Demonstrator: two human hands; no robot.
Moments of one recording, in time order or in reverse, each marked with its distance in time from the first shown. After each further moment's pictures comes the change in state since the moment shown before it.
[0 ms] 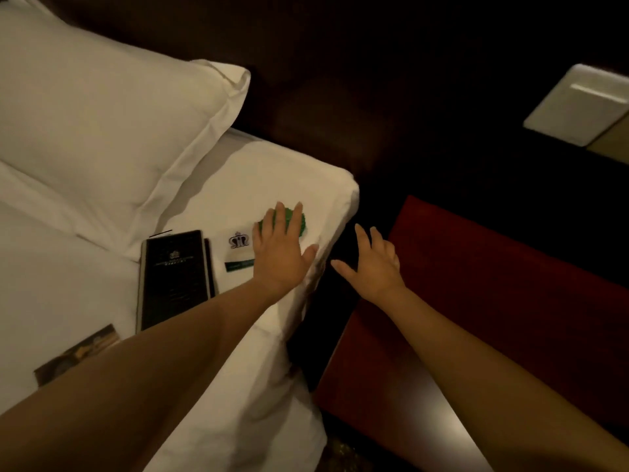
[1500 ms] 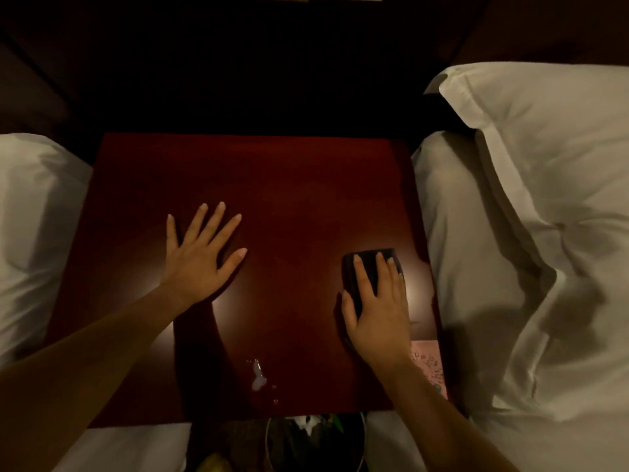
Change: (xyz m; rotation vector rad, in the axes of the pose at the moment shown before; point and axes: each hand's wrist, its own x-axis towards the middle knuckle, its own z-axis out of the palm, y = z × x) left_hand -0.064 0.244 0.197 0.332 -0.181 0.570; right_hand -0.250 0.376 0.029 0.018 0.423 0.447
